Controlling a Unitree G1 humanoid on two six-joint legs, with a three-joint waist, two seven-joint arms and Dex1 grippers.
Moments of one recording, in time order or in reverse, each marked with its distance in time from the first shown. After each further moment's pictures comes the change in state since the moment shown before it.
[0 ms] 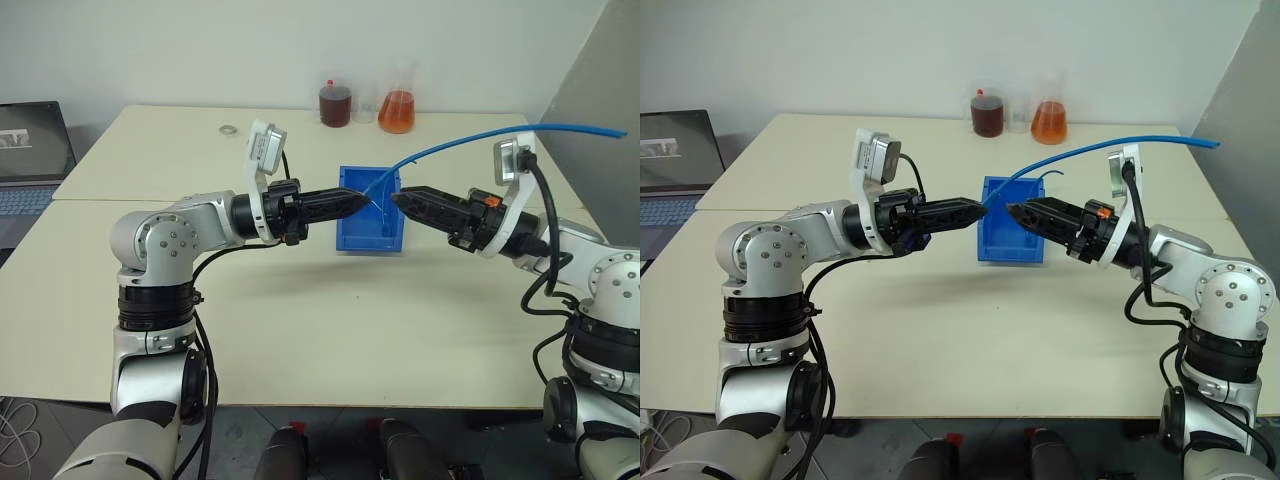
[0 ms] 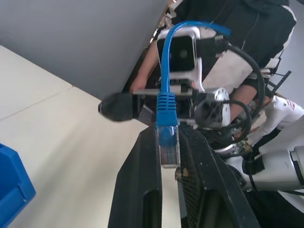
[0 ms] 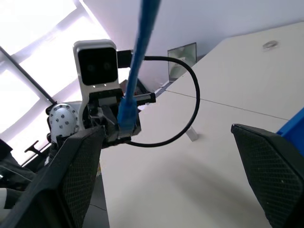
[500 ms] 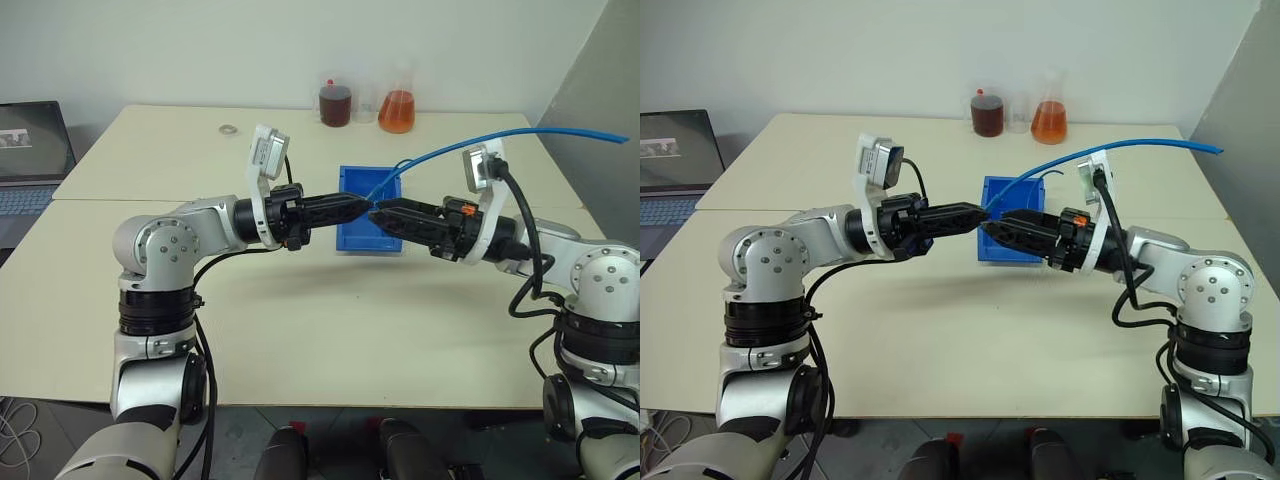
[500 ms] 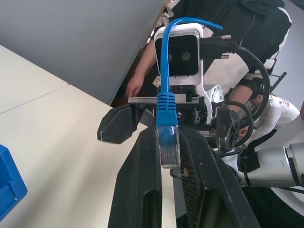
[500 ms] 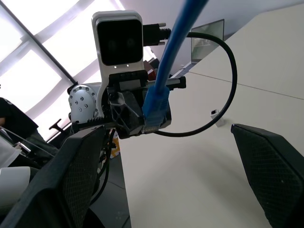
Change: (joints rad) left arm 0.026 0.004 -0.017 -0.026 -0.040 0.000 0.019; right arm -0.026 0.008 0.111 0.015 0.024 -0.018 0.028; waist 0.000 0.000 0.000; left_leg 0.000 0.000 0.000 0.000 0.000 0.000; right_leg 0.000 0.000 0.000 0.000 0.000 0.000
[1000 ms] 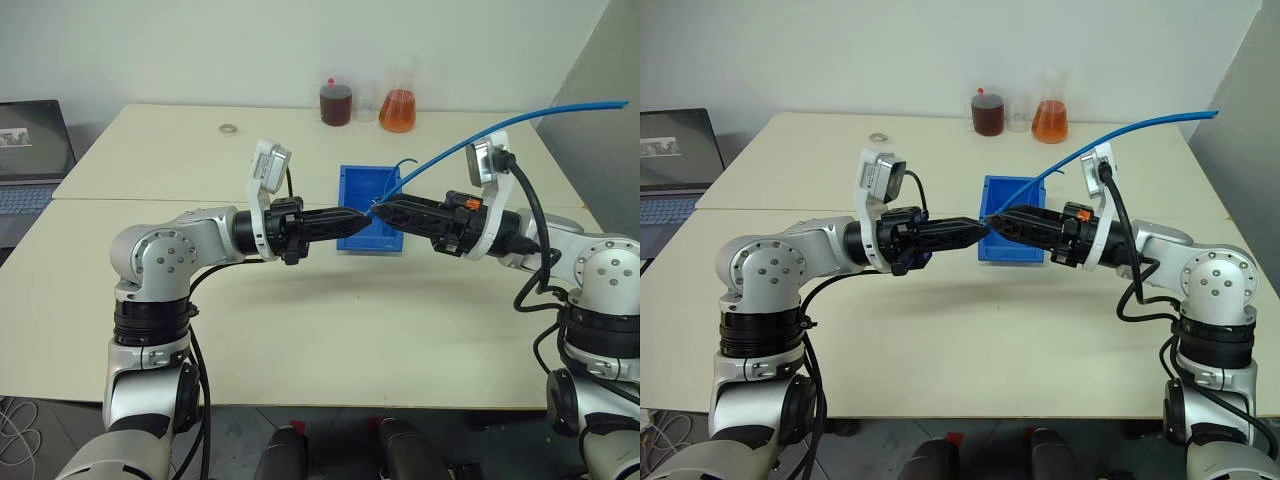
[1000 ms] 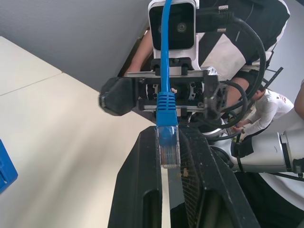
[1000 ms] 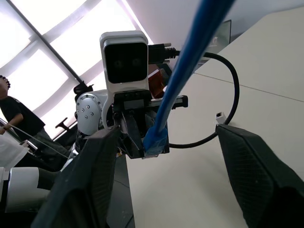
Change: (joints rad) left arm 0.038 0.021 -0.013 -0.035 -0.038 0.008 0.013; right arm -0.015 -0.025 0.005 0.022 0.010 0.002 0.037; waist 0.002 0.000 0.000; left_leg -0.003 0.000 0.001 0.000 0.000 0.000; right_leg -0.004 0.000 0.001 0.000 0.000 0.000
